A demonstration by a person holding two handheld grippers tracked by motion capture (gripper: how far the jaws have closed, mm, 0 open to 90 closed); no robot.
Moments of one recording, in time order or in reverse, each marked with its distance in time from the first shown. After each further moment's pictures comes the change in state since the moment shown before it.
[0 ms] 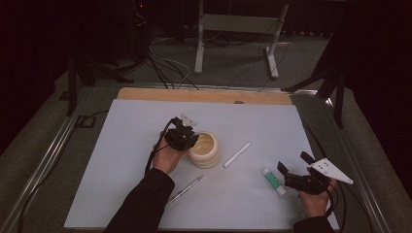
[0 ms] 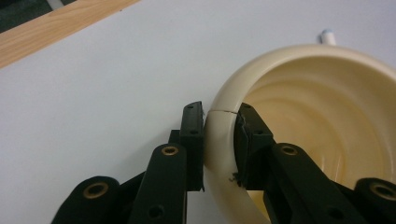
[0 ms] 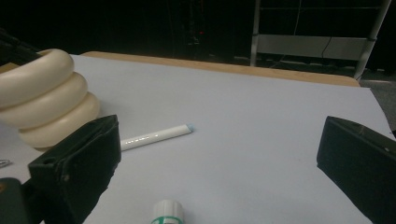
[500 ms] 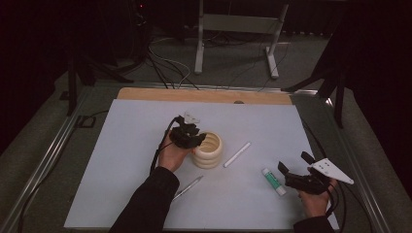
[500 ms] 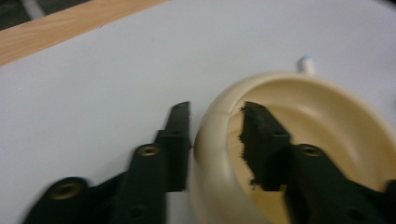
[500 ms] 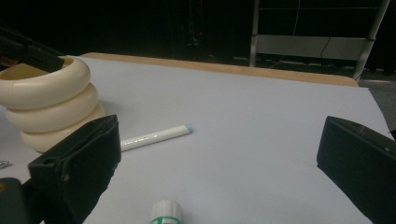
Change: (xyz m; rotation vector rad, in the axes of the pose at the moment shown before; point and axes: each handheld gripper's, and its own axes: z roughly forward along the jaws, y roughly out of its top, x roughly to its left) left arm 0.002 0.004 0.008 -0.103 -0.086 -0.058; right arm -0.001 0.000 -0.001 -0.002 0.000 0.003
